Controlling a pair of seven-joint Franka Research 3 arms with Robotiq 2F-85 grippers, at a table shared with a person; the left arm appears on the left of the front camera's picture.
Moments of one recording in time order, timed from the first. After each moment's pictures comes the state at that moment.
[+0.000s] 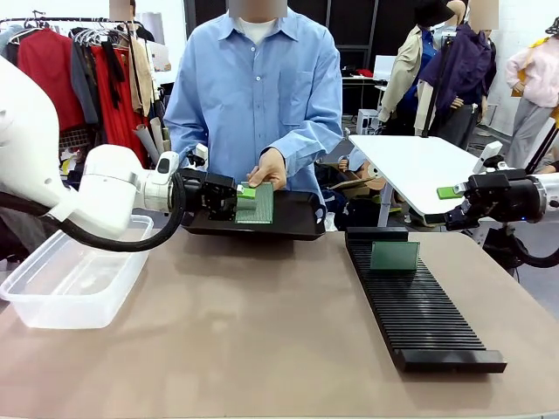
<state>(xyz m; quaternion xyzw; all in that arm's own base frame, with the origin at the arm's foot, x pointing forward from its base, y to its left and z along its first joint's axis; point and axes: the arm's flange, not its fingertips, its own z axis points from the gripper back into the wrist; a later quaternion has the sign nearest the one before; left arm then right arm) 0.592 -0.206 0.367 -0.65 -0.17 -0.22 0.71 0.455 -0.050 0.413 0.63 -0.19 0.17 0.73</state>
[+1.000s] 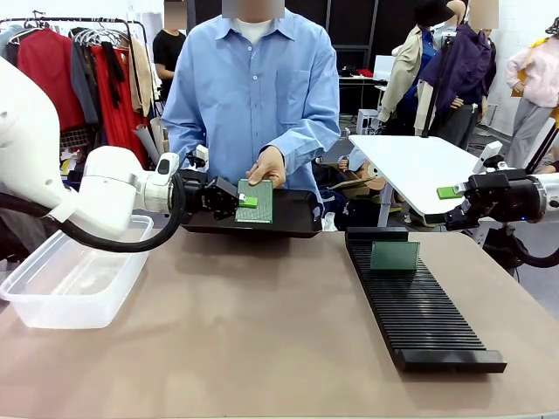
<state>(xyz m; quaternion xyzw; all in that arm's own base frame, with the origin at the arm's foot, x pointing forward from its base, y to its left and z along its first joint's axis) 0.592 -0.207 0.364 -0.66 -0.16 -0.22 0.70 0.455 -0.050 0.413 0.63 -0.19 0.17 0.73</state>
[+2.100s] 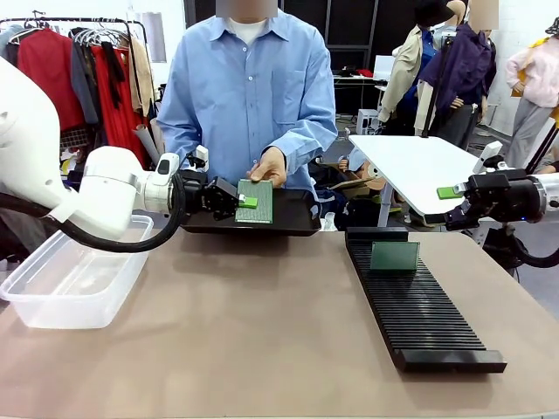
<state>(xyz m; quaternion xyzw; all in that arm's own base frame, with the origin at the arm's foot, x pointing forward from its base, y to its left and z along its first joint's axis) 0.592 -0.206 0.363 -0.65 -0.16 -0.22 0.71 0.455 -0.050 0.413 0.63 -0.19 0.17 0.73</state>
